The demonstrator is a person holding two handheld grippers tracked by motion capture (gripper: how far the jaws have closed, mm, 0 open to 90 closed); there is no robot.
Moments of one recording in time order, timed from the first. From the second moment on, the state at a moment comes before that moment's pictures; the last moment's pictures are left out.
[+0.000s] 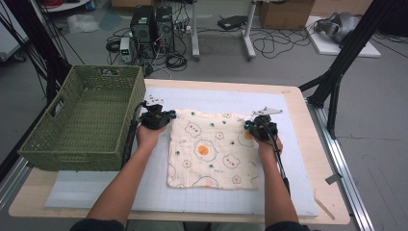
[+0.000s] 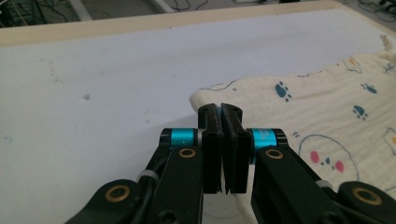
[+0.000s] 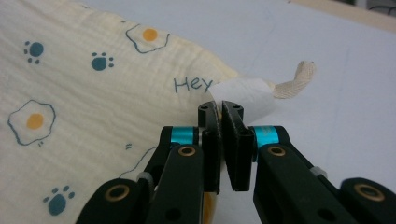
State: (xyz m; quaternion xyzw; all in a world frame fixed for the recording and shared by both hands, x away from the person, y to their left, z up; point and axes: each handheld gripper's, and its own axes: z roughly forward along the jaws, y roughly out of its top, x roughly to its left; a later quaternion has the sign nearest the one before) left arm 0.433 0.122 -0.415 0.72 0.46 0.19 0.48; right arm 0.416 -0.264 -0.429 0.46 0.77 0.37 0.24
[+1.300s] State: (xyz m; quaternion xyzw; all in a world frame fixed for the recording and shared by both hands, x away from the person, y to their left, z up) left arm 0.353 0.126 -0.407 0.75 0.37 0.19 0.51; right arm 0.336 -0.269 -0.409 0.40 0.79 0.39 0.25
